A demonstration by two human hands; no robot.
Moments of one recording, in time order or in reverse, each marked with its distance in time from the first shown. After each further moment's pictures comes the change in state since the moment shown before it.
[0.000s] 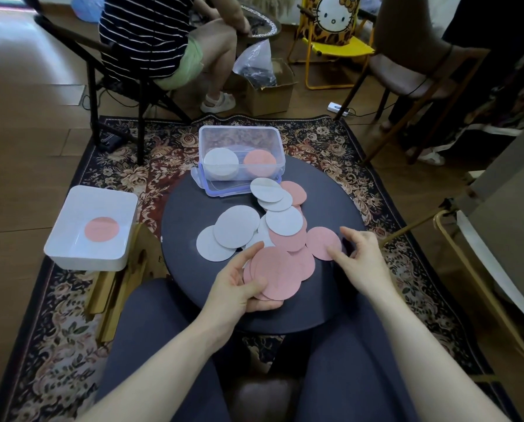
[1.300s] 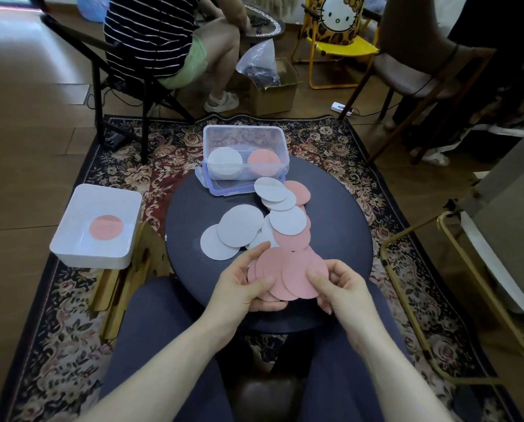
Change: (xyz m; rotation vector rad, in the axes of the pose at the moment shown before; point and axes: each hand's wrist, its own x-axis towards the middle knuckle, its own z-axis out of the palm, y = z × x) left_hand -0.002 0.001 0.001 0.008 -0.015 0.018; right_hand -0.071 -0.036 0.017 0.770 -0.210 0.149
